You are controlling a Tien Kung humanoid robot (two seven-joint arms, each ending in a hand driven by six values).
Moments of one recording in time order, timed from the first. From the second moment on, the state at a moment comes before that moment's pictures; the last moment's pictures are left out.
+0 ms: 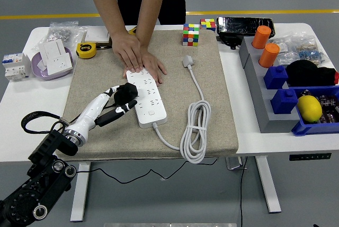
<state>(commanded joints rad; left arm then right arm) -0.15 0.11 -1.18 -1.26 1.88 0.09 0.00 0.08 -0.15 1.43 0.18 -1.44 0.03 -0.08</state>
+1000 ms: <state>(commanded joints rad) -0.20 0.11 -1.13 -1.25 1.91 0.09 0.01 0.08 -0.15 1.43 0.18 -1.44 0.03 -0.07</state>
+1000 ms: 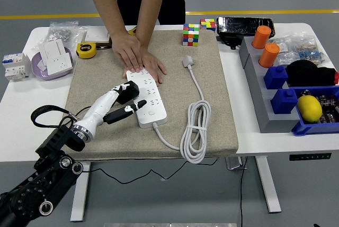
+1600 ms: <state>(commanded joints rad) -0.23 0.12 -1.08 -1.24 1.92 0.09 0.02 0.09 -0.16 1.43 0.18 -1.44 0.03 -0.07</state>
